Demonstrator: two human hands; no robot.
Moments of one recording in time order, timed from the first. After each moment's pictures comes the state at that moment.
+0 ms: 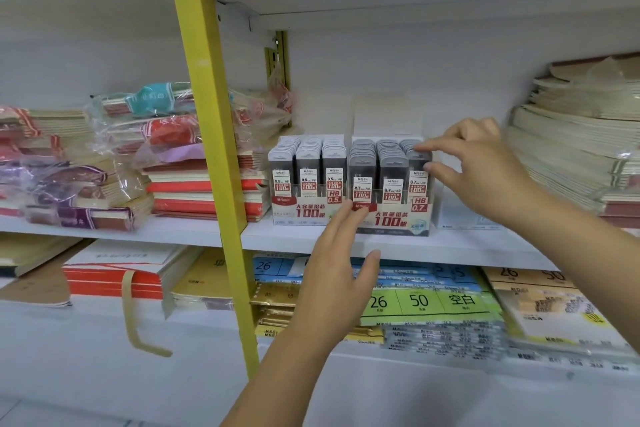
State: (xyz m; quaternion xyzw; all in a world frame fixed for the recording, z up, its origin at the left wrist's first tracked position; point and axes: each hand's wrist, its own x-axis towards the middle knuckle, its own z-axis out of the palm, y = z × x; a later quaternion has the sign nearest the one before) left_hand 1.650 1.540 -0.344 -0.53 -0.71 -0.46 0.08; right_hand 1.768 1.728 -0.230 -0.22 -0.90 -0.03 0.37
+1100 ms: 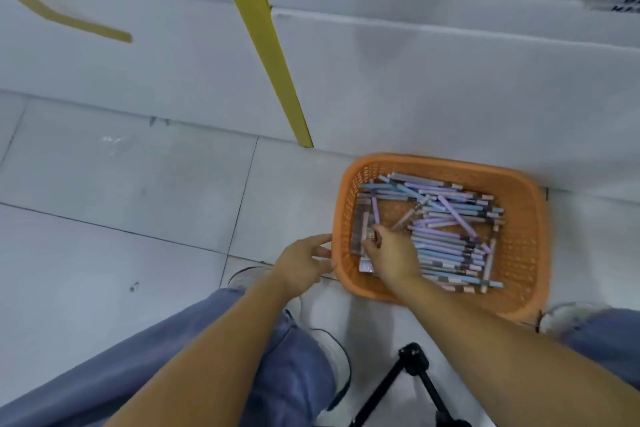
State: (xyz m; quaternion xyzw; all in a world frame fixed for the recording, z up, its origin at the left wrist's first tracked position) left_hand 1.644 1.365 -0.747 -0.12 -0.78 -0.27 -0.56; right_hand 1.764 1.508 -0.792 -0.43 -0.81 0.36 -0.15
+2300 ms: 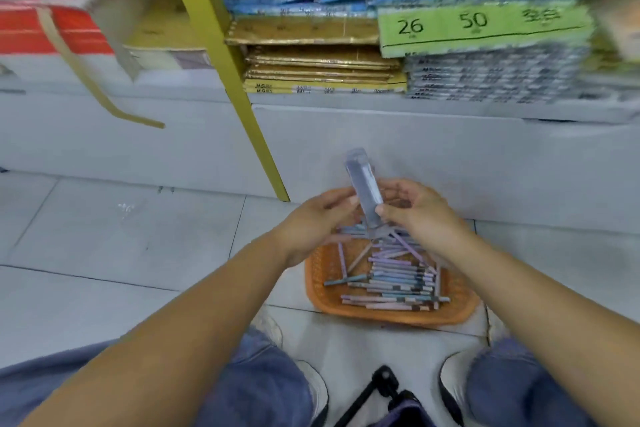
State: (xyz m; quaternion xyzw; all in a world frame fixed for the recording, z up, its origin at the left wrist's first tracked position) left_hand 1.667 1.452 -0.583 -0.22 -0.65 -0.47 -0.55; right_hand 1.804 1.578 -0.569 -0.35 -0.68 0.64 0.10
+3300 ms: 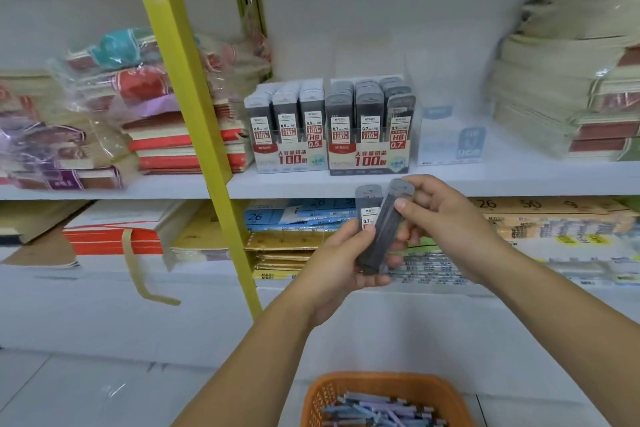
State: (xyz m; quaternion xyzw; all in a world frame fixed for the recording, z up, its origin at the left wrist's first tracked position) left_hand 1.684 1.526 -0.374 -0.36 -0.52 -0.62 -0.46; right_hand 1.804 1.657 -0.346 -0.17 -0.73 0.58 0.32
